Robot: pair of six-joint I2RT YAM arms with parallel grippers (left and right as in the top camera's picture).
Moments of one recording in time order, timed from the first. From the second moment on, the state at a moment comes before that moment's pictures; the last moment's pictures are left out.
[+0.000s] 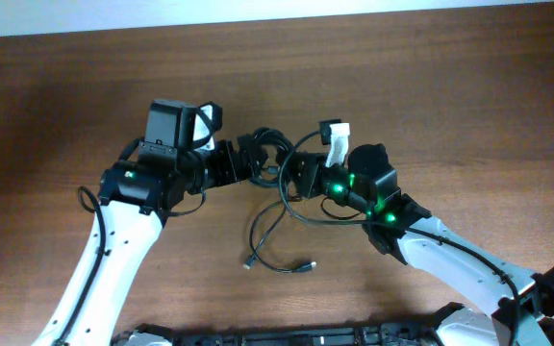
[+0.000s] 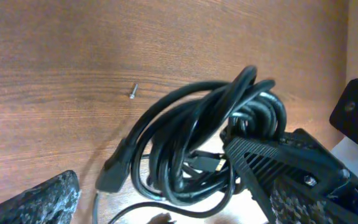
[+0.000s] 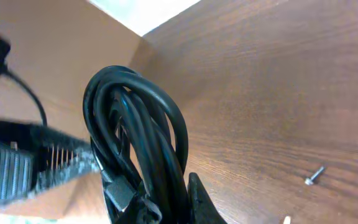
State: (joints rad) left arm -0.29 1.33 1.16 -0.78 0.39 -0.52; right arm 0.52 1.40 0.60 0.47 -0.39 0.80
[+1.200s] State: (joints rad) left arm -0.31 1.54 1.16 -0.74 0.52 -1.04; right arm 0.53 1.41 0.60 0.48 -0.14 1.13
